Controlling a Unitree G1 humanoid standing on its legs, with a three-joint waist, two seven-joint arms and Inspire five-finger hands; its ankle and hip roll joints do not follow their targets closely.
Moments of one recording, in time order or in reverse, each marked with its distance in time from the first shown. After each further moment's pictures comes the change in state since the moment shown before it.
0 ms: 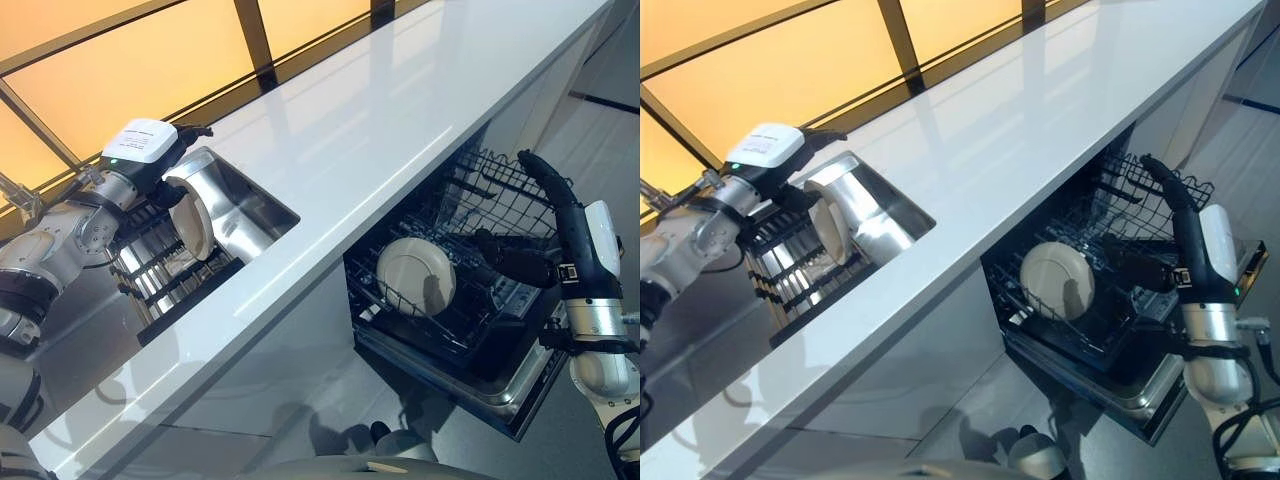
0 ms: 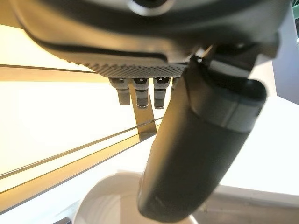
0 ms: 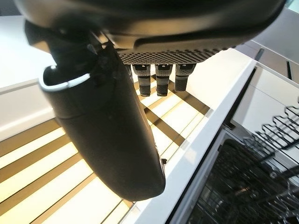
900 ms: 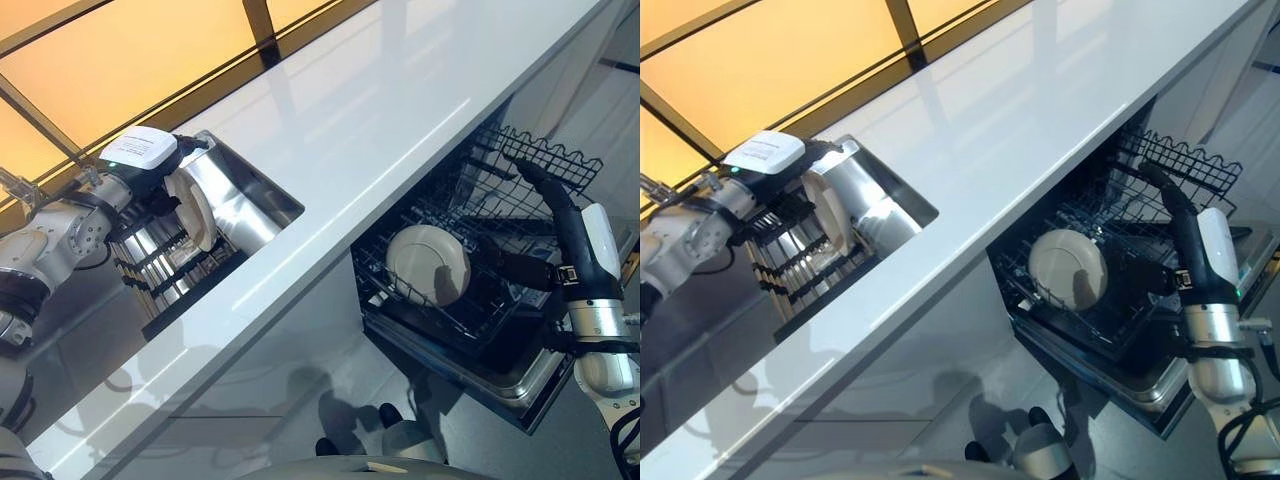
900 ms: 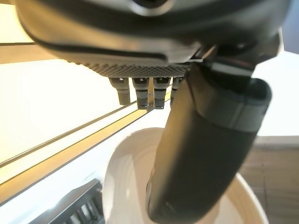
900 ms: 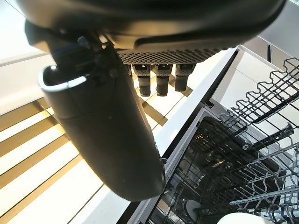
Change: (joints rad) left arm 0.001 0.027 0.000 0.002 0.081 -0.001 -0.082; right arm 0.007 -0.021 -0.001 -0.001 0.004 0.035 0.016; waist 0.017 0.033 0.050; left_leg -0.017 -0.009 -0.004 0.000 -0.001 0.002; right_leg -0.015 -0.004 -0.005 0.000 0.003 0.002
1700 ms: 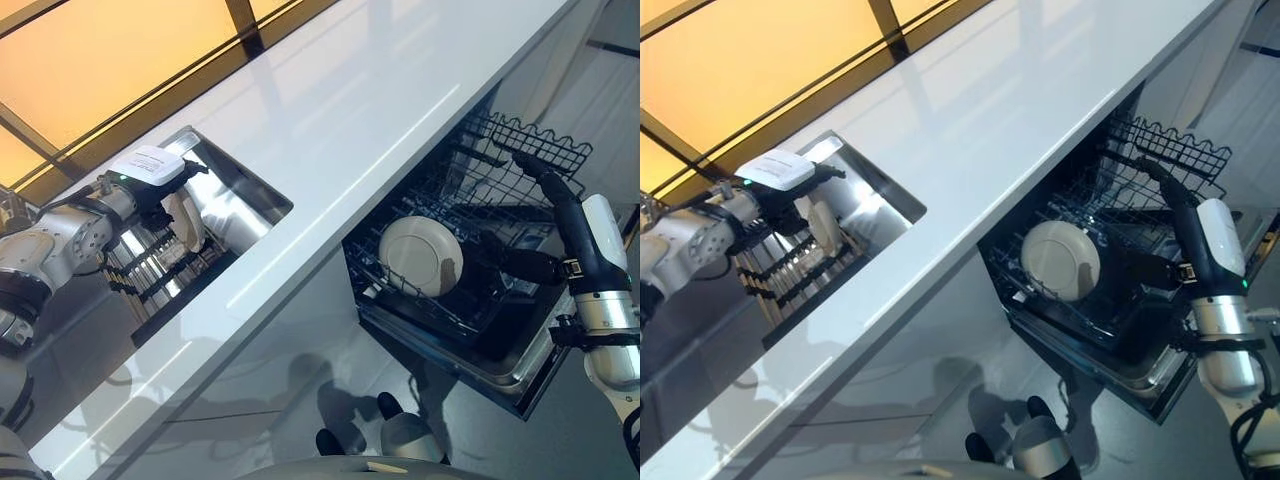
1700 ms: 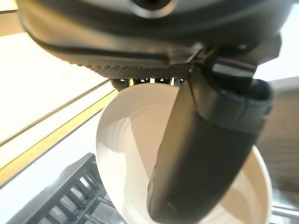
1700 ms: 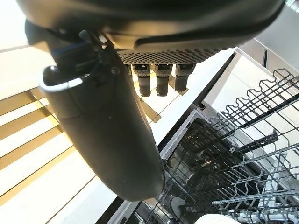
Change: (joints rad) left arm -0.010 0.000 -0.049 0.038 0.126 -0.012 -0.071; right arm -0.005 -0.083 0.000 -0.001 0.003 0.002 0.018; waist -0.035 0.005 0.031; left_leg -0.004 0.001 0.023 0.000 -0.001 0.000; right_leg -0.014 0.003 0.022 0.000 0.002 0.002
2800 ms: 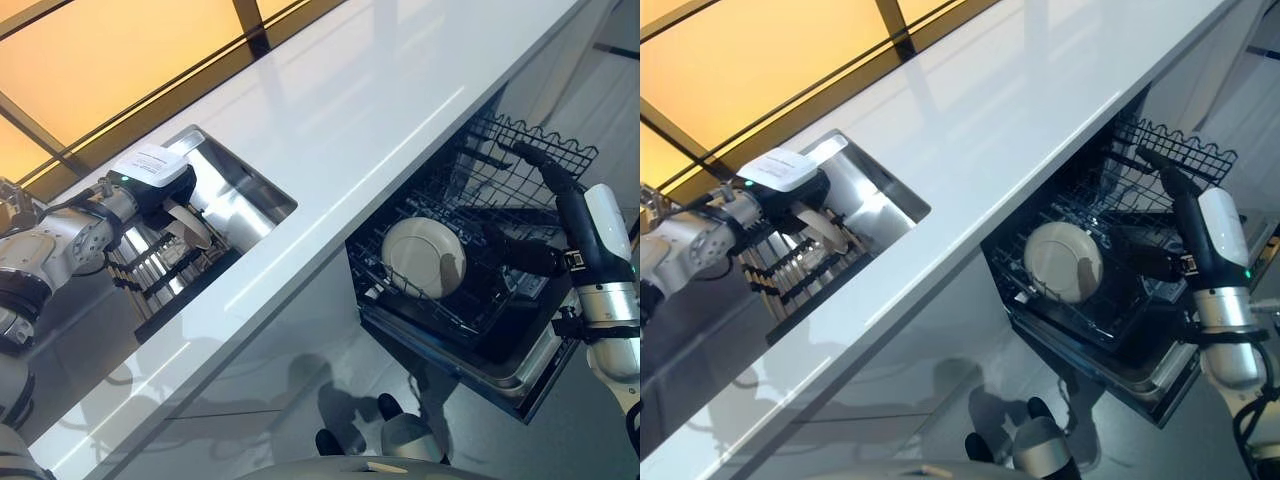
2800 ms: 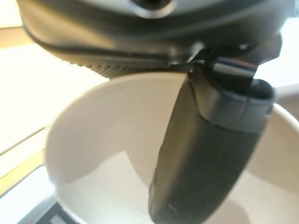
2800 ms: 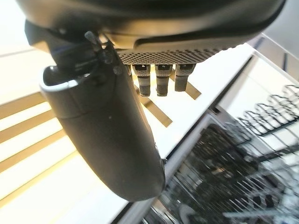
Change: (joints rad) left arm -0.013 -0.001 -0.016 0.023 -0.021 -0.036 0.156; right arm -0.046 -0.021 0.000 0.000 -0.020 -0.007 -0.055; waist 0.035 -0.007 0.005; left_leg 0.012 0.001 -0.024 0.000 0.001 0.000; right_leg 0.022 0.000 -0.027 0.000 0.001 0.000
